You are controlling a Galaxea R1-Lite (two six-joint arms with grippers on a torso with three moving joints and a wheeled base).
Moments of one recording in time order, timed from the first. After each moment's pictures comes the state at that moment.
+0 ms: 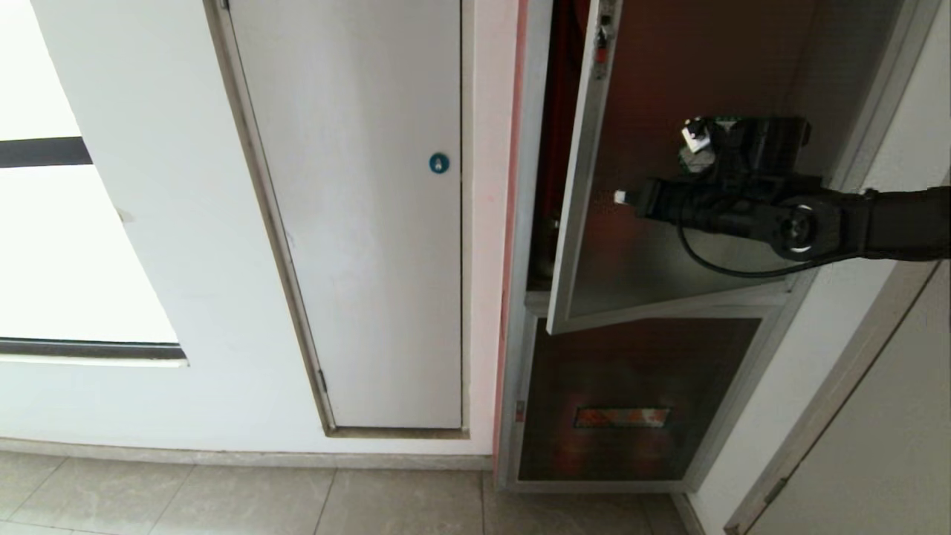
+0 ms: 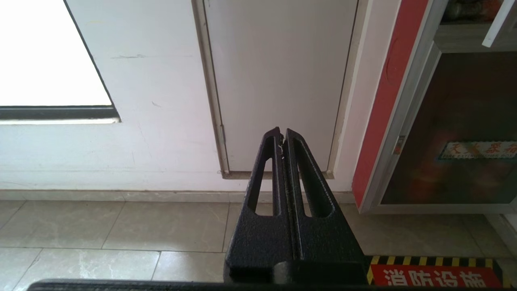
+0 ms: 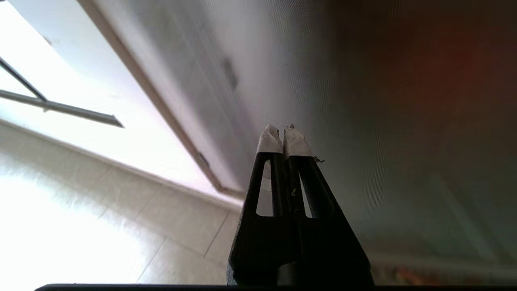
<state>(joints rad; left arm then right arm) 0.00 0.00 0.00 -0.02 -0.01 0.01 0.06 2.10 -1.71 -0.27 0.39 0.22</state>
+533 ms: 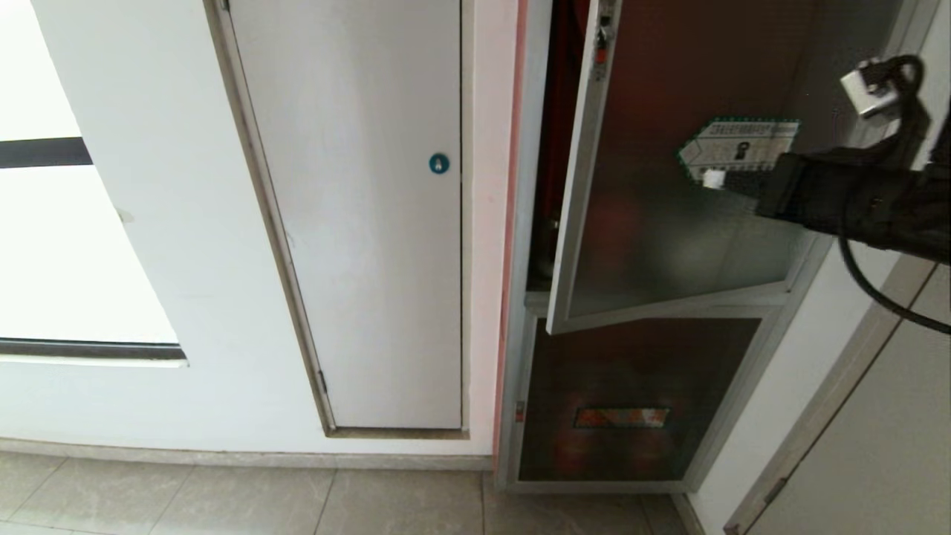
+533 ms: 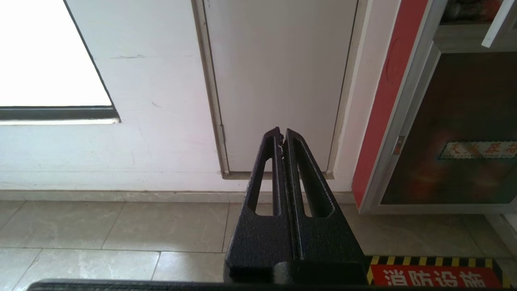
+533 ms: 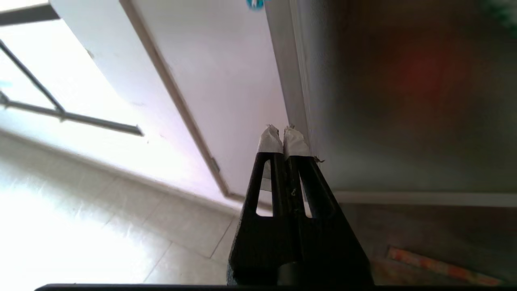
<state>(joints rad) 0.00 0.00 0.00 -0.02 -0.01 0.01 0.04 1.51 -1.12 -0.38 0.39 0.22</state>
